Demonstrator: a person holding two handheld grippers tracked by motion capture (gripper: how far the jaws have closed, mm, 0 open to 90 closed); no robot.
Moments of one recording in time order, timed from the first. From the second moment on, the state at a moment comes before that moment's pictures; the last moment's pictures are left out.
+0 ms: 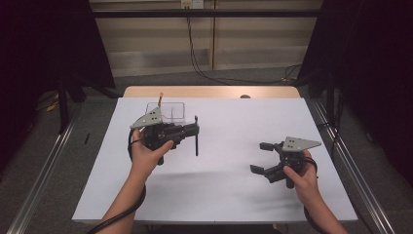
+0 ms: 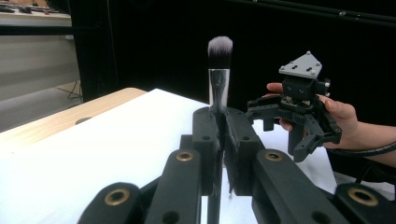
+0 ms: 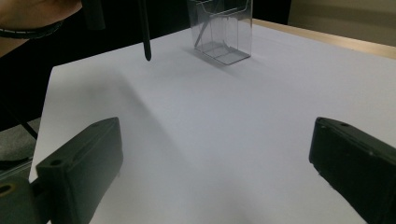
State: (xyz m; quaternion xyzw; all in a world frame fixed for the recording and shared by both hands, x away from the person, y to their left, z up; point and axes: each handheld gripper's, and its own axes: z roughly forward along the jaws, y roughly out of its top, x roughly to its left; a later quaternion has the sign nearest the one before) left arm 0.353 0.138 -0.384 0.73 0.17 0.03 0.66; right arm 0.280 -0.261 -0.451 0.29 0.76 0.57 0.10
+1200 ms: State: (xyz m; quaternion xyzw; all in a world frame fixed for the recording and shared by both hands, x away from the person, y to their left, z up) left arm 0.369 0.155 -0.378 0.72 0.20 0.05 0.66; right arm 0.259 -0.298 -0.464 0.31 0.76 0.55 0.12
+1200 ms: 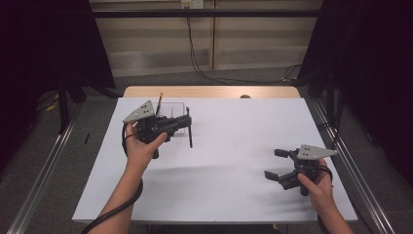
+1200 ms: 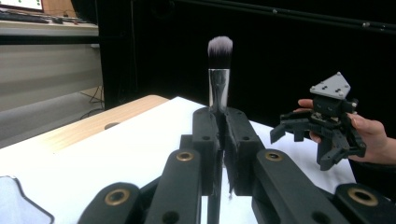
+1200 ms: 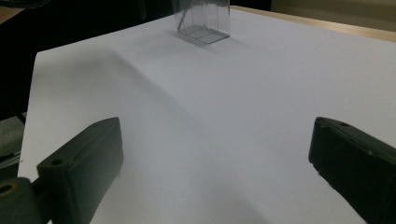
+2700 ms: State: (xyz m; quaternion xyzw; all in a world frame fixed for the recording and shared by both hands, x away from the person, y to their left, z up) left arm 0.408 0.186 -0.361 0.71 0.25 0.11 0.65; right arm 0.251 -0.308 -0.469 0.31 0.76 0.56 0.13
